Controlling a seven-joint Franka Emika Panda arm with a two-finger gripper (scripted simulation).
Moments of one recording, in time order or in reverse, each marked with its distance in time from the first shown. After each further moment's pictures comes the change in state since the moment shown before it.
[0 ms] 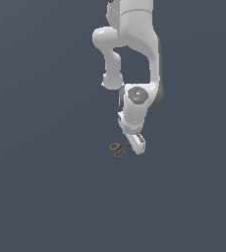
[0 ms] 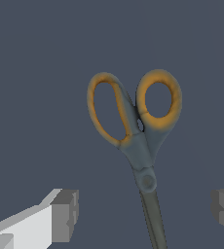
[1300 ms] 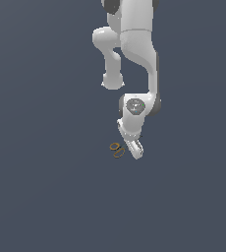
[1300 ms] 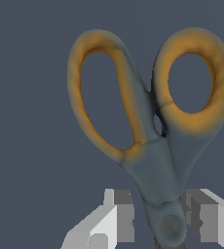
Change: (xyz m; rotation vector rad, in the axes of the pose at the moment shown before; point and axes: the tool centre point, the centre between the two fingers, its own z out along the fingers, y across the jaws) arm 0.000 0.001 0.049 0.000 0.001 0.012
